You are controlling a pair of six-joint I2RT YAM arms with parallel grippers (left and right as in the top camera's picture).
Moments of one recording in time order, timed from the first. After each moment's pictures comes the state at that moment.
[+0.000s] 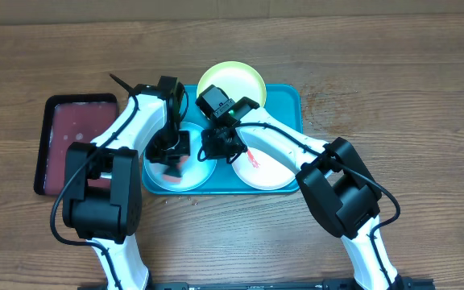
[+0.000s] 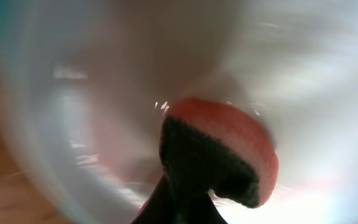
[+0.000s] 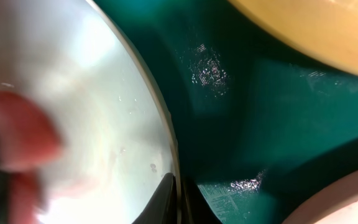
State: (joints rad) left arm -0.17 2.01 1.37 -1.11 -0.09 -0.30; right arm 0.72 2.24 1.71 -0.81 -0.20 0.53
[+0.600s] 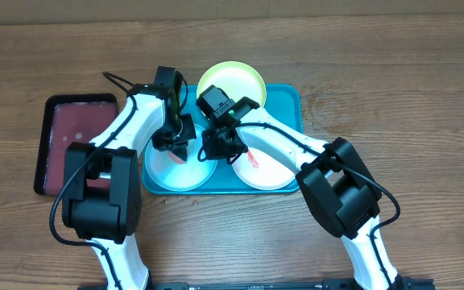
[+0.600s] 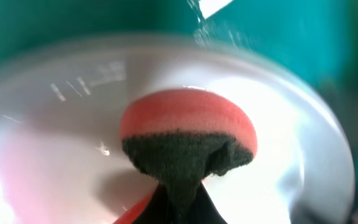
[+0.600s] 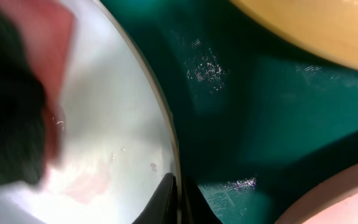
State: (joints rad) left arm -0.17 2.01 1.38 -0.90 0.11 -0.39; right arm 0.72 2.24 1.71 -0.81 -0.20 0.53
